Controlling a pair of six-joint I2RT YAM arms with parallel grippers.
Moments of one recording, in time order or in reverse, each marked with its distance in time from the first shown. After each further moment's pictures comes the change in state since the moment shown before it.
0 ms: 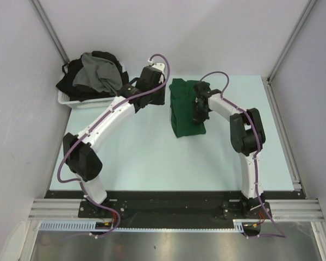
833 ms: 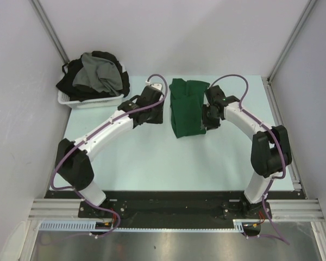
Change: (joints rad) left arm -0.047 -0.124 -0.313 0.039 0.010 -0.132; right arm -0.010 -0.415 -0.330 -0.008 -0.005 0.063
